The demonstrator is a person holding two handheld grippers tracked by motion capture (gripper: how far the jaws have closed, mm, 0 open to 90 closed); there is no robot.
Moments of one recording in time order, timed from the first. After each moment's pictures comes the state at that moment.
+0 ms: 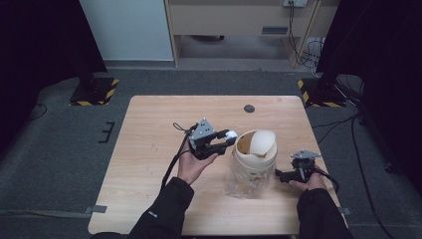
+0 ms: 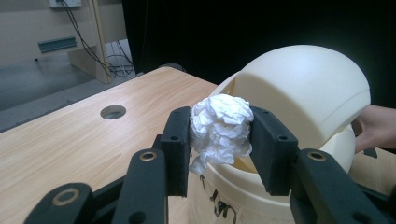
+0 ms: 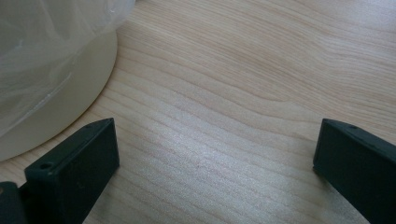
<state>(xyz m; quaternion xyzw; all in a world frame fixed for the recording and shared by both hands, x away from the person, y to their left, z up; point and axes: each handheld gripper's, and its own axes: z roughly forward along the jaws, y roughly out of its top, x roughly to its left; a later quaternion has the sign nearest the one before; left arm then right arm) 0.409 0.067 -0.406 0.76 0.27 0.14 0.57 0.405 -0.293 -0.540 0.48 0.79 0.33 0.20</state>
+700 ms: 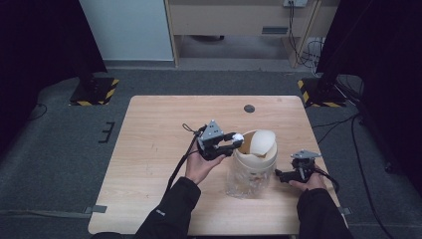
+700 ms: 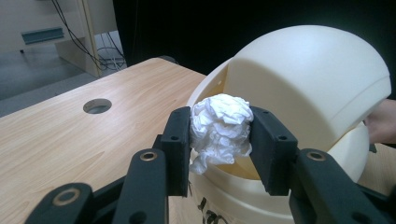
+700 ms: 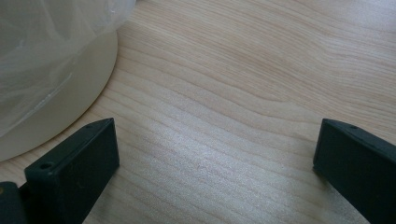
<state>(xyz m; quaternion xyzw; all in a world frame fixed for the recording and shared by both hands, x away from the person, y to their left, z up) 0.415 0.047 -0.420 0.77 0.26 0.13 0.56 0.405 -0.293 -0.540 0.48 0.79 0.33 0.20</state>
